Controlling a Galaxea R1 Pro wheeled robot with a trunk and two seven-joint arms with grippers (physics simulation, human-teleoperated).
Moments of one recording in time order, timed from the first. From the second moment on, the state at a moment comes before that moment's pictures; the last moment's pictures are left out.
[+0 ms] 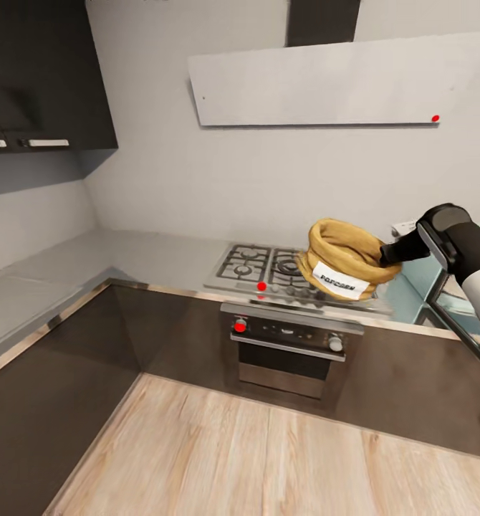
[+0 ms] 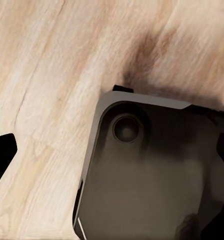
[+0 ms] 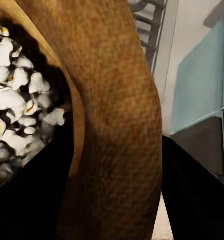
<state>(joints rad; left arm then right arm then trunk) 0.00 0.02 0.03 -0.08 0.20 -0.36 0.00 -1.47 -0.43 0.45 -0.59 -0.05 1.04 0.39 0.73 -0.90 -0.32</state>
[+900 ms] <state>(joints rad) 0.00 0.02 0.03 -0.08 0.21 -0.36 0.00 -1.46 -0.05 -0.57 -0.40 -0.05 1.05 -0.66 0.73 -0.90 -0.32</state>
